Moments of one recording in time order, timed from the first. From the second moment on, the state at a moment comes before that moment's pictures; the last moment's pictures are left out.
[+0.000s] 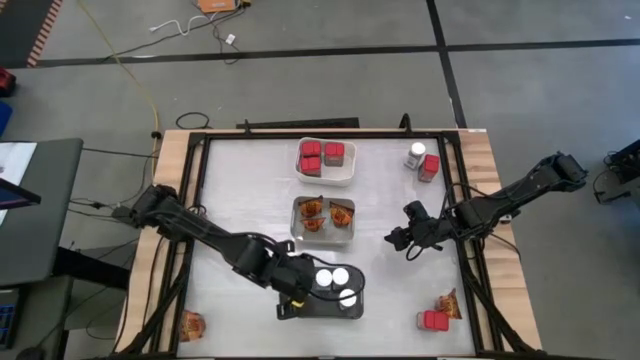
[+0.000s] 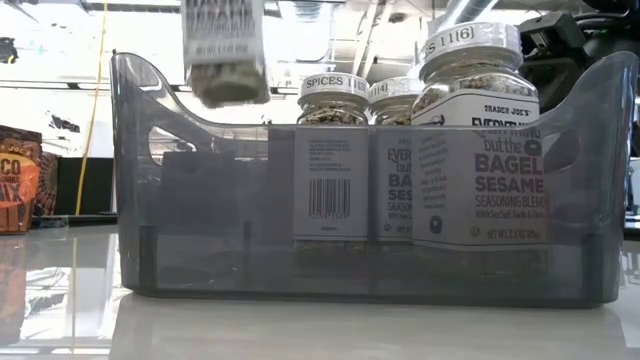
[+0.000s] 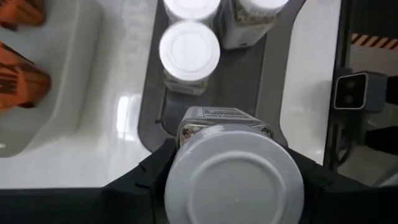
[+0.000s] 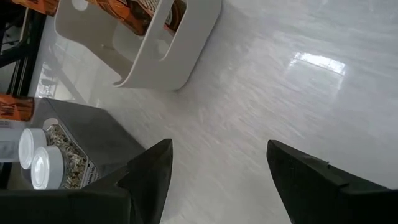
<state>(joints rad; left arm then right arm) -0.47 1.82 1.71 -0.99 -0.15 -0.58 0.38 0.97 0.54 -0.46 0.34 1.46</state>
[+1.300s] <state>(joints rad) -0.37 1.91 1.54 -0.79 -0.11 -0.47 0.38 0.97 0.54 -0.46 0.34 1.46</state>
